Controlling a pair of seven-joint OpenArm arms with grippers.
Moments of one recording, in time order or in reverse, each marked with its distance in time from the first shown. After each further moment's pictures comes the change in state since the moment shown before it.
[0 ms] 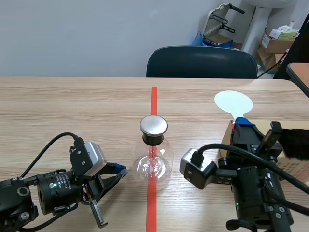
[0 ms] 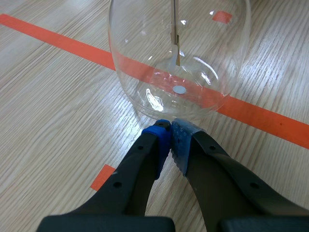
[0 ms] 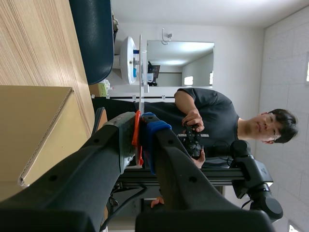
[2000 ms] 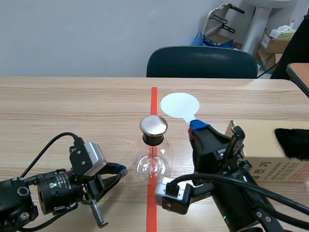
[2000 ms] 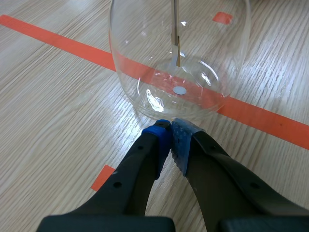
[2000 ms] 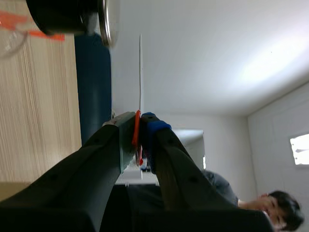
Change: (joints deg) left arm 0.0 0.0 0.0 0.0 0.0 0.0 -0.2; right arm 0.0 1.2 0.0 0.0 0.0 -2.4 23.4
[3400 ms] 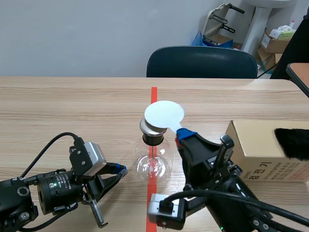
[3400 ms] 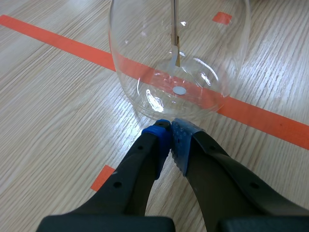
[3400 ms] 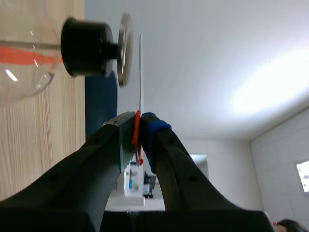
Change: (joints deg) left arm 0.0 0.0 0.0 0.0 0.0 0.0 0.0; right arm -1.0 0.0 0.0 0.0 0.0 0.0 9.0
